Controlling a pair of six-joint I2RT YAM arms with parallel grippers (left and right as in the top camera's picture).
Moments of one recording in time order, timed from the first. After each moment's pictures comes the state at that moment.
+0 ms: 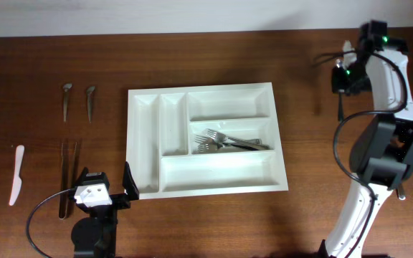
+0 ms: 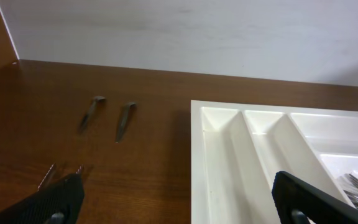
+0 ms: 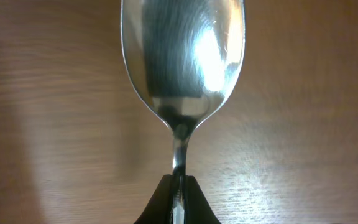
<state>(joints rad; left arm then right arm) -0.02 0.04 0.05 -0.16 -0.10 -0.08 -0.22 2.31 2.14 -1.19 0.00 -0.17</state>
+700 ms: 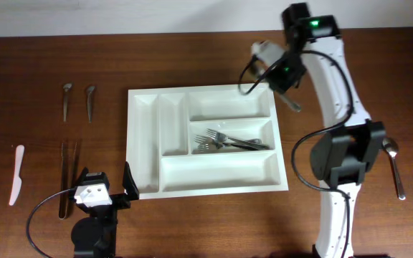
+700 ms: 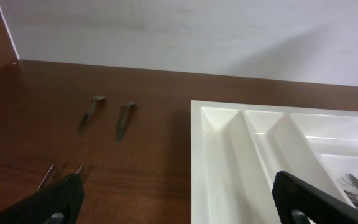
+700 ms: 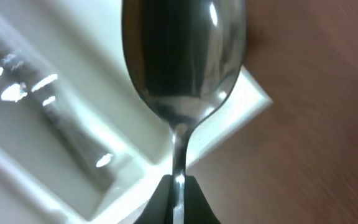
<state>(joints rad) -0.02 0.04 0.05 -0.16 -0.10 -0.08 0.16 2.31 2.33 -1.48 -0.16 -0.73</state>
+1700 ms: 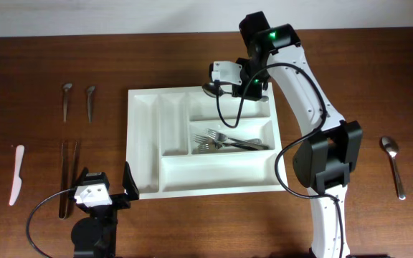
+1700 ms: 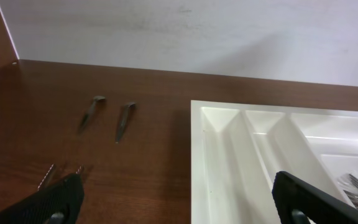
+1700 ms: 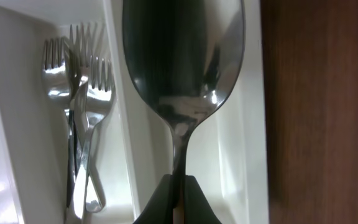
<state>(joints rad) -0.02 0.04 0.05 -0.16 -0.10 -0.08 0.30 2.31 2.27 -1.35 -0.28 -1.19</state>
